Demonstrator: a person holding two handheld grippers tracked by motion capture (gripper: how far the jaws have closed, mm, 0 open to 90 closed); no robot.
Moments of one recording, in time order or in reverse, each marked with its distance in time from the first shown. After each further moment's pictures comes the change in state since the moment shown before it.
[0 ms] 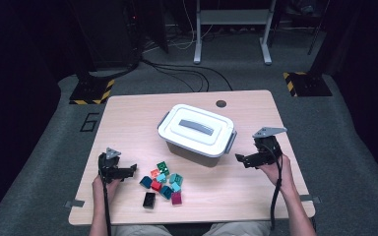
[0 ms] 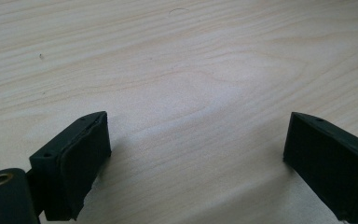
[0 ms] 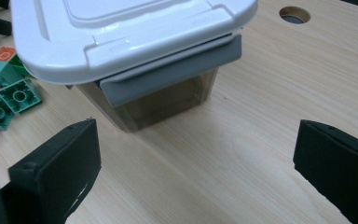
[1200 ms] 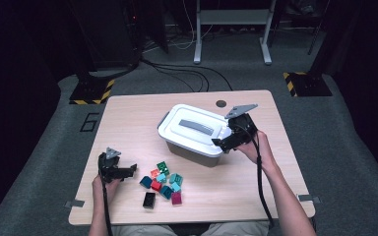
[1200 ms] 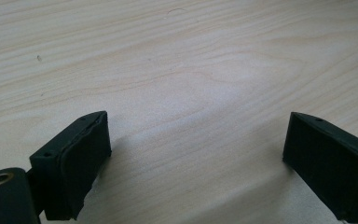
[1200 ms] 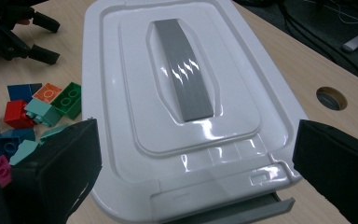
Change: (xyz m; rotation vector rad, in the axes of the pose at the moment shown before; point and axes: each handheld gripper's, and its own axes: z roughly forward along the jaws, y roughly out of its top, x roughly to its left) left arm 0.001 0.001 0.000 0.002 -0.008 0.003; right arm 0.035 0.090 0.022 0.000 0.086 -0.181
